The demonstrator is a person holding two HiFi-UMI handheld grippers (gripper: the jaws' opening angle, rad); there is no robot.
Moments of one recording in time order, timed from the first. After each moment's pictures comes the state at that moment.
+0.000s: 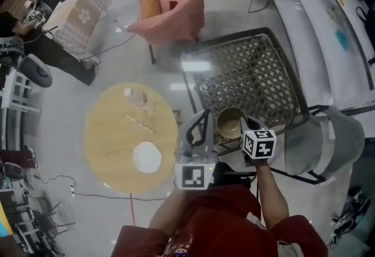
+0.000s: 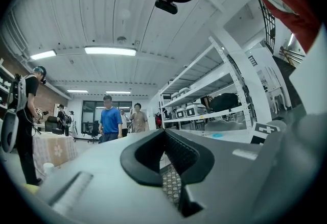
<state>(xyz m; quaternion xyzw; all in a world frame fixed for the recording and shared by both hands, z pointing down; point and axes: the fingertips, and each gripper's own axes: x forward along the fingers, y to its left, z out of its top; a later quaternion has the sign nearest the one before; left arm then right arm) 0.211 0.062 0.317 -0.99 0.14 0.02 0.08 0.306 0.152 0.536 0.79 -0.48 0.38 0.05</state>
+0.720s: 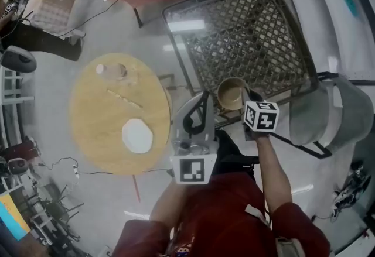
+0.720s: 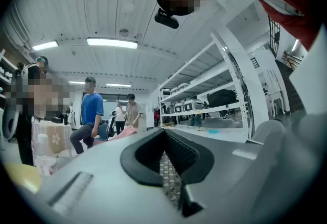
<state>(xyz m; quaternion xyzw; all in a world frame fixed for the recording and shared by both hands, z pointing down) 0.215 0.073 0.379 -0.99 0.14 0.00 0.05 0.316 0.167 0.634 0.79 -0.42 0.44 0.04</state>
